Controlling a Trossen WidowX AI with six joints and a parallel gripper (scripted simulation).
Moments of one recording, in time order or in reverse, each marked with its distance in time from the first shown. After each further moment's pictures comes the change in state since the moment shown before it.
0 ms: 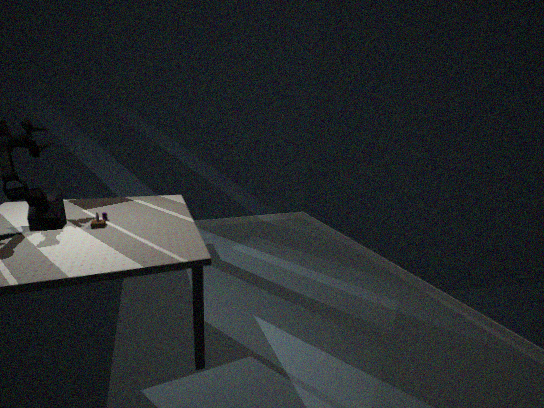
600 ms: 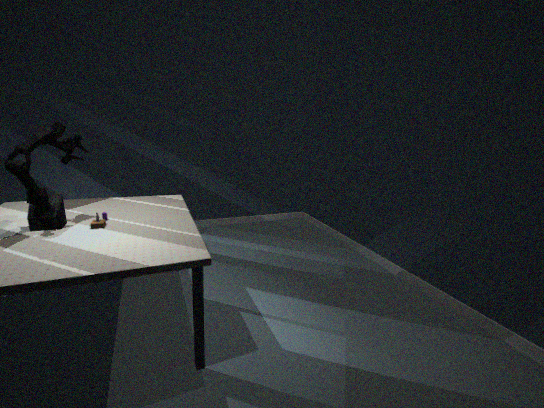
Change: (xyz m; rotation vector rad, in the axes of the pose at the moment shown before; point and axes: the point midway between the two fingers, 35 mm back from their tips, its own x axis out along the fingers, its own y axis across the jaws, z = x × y) arm 0.164 -0.120 0.023 -0.331 -0.272 -0.678
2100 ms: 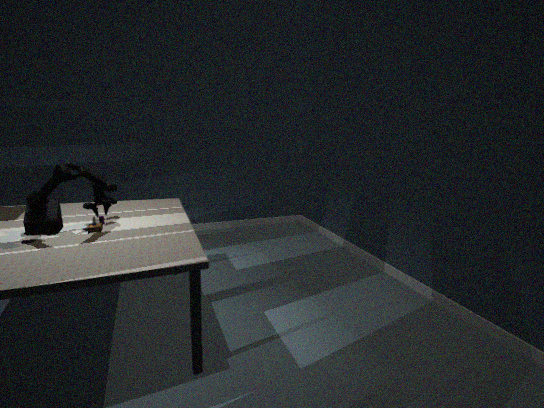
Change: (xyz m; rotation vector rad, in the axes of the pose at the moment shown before) arm 0.258 -0.249 -0.005 -0.129 0.169 -0.996
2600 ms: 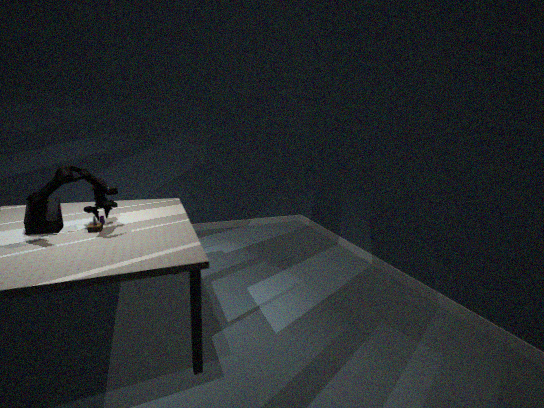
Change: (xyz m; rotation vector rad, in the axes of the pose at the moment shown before) arm 0.024 0.000 0.001 0.001 -0.005 0.002
